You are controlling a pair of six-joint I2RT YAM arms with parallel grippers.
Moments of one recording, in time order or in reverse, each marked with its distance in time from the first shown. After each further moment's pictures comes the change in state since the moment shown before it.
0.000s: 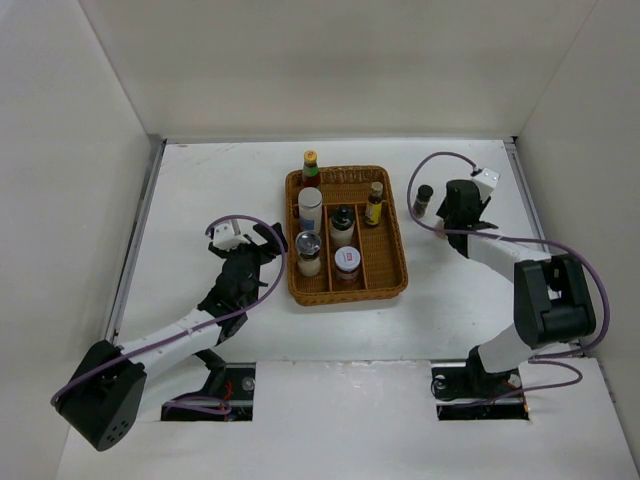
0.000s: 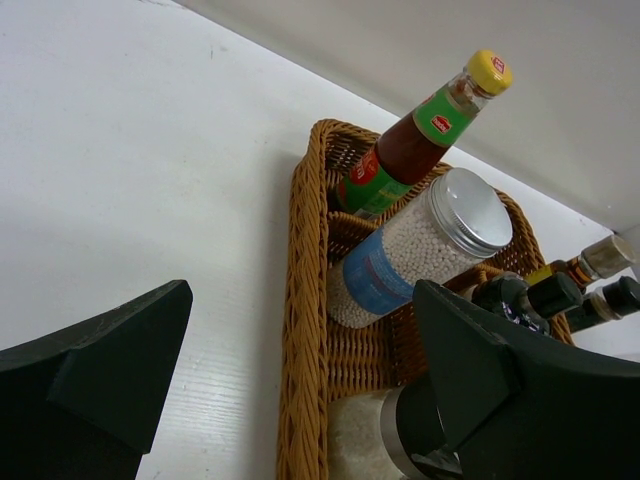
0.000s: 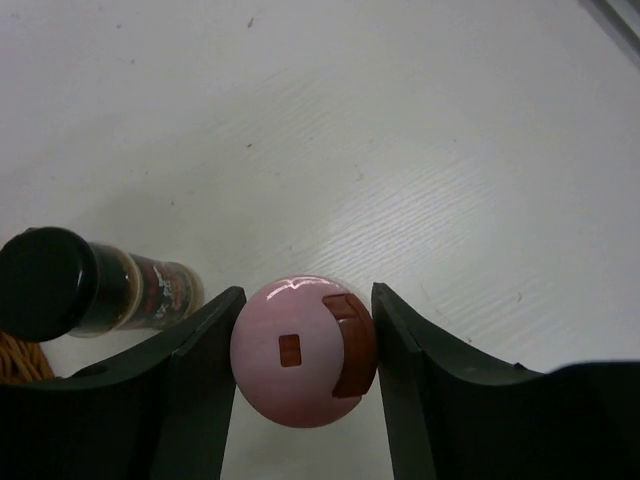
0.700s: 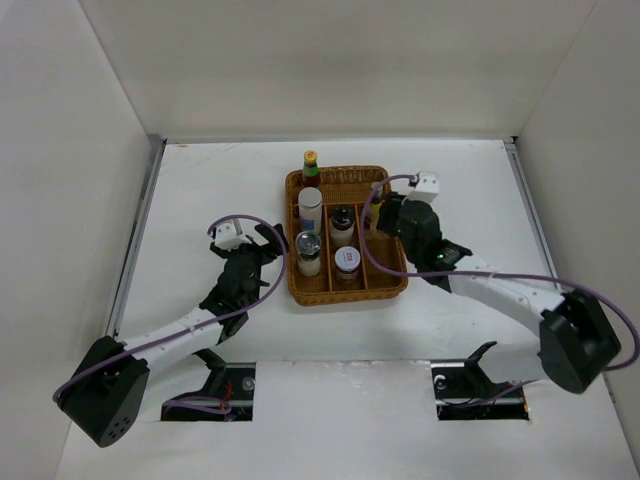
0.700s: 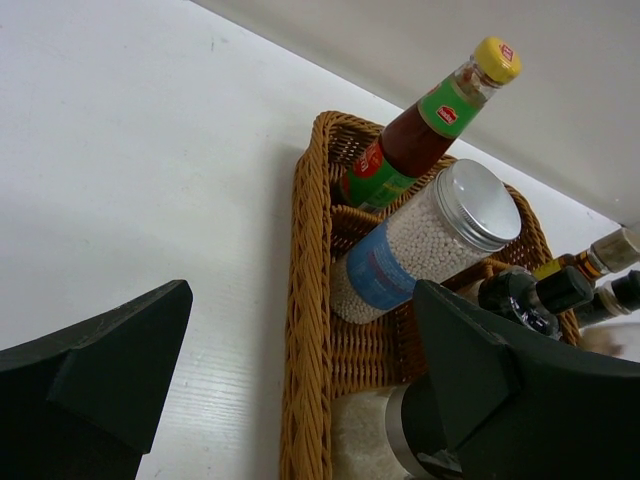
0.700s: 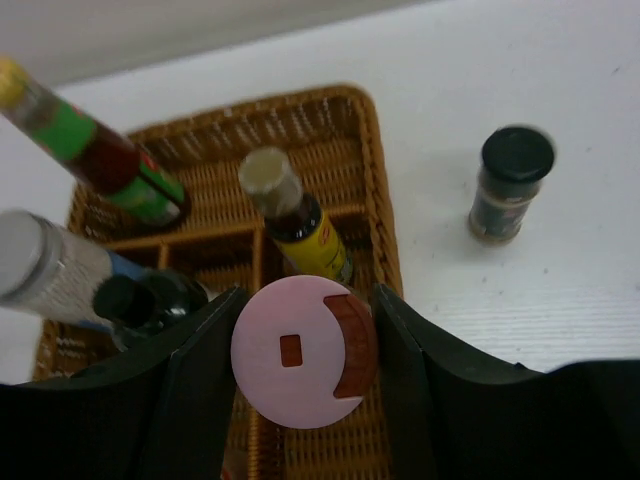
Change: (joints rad) left arm 0.001 0.025 0.000 0.007 0.003 0.000; right arm 0.473 -0.280 -0.042 0.046 0.006 -0.016
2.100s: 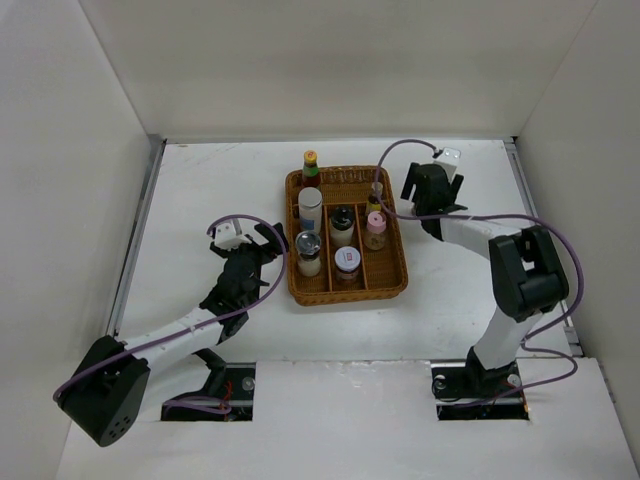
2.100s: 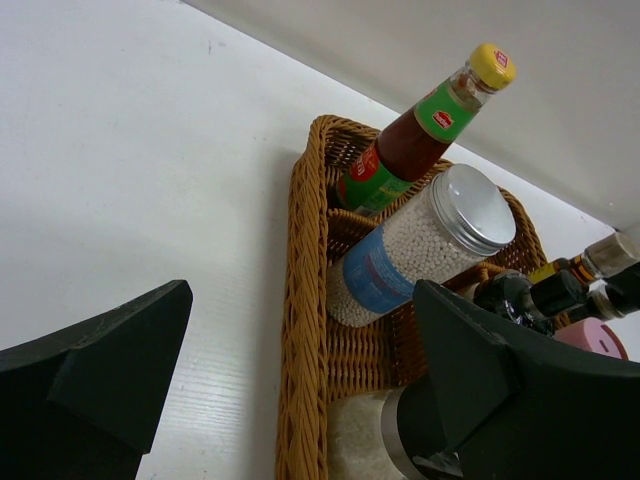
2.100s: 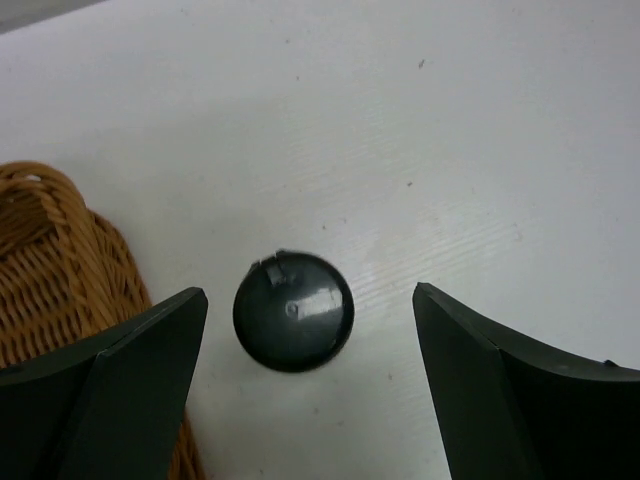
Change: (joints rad) left arm 0.001 0.003 0.000 0.014 0.001 -0.003; right arm -0.331 0.480 0.239 0.030 0.010 -0.077
